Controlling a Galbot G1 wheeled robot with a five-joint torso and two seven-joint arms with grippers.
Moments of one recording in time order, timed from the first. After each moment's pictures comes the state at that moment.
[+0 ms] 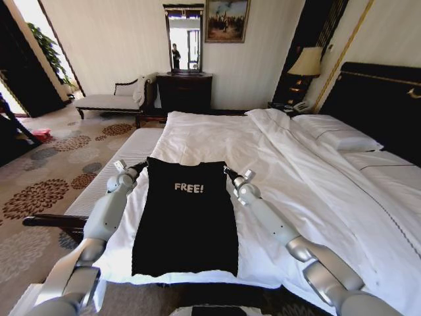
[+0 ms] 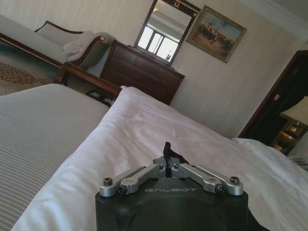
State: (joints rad) left arm 0.47 -1.09 -0.34 -1.15 -0.97 0.33 0.04; right arm -0.47 1.14 -0.08 1.18 1.26 0.06 0.07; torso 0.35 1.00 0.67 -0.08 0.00
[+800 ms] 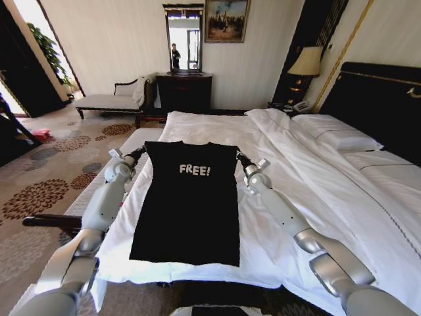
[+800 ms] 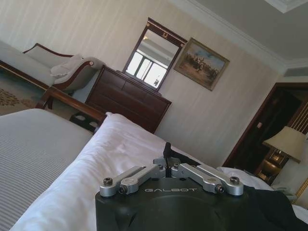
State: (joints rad) left arm 0.36 -1.10 -0.31 -1.08 -1.01 0.26 0.08; right arm -0.36 1.11 -0.05 1.11 1.29 0.10 0.04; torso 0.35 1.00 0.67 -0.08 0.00
